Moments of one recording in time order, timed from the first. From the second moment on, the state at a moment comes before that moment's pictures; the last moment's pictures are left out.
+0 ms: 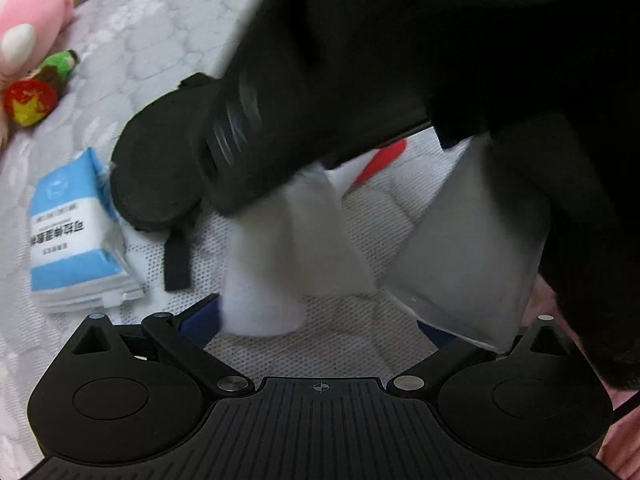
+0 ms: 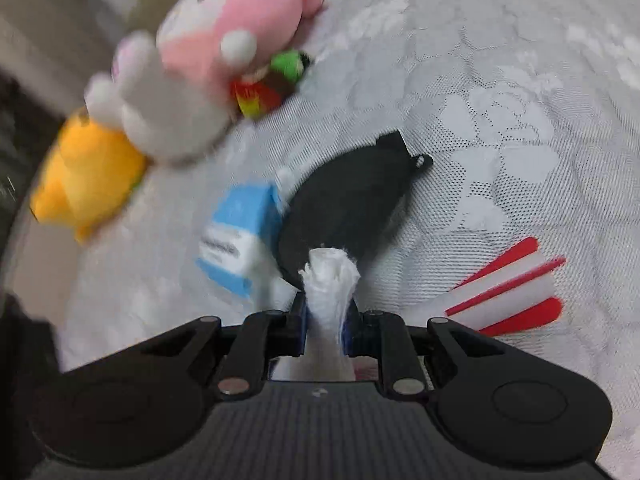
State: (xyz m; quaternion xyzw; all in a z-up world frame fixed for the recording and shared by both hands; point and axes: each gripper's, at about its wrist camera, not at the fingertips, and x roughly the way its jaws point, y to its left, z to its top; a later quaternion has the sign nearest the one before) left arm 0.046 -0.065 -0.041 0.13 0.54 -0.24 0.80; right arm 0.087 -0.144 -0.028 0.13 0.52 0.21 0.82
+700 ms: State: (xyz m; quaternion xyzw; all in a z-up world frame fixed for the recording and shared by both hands) left arm 0.044 -0.047 -0.045 0.08 0.56 -0.22 0.80; right arm 0.066 -0.254 -0.010 0.25 0.47 0.15 0.83
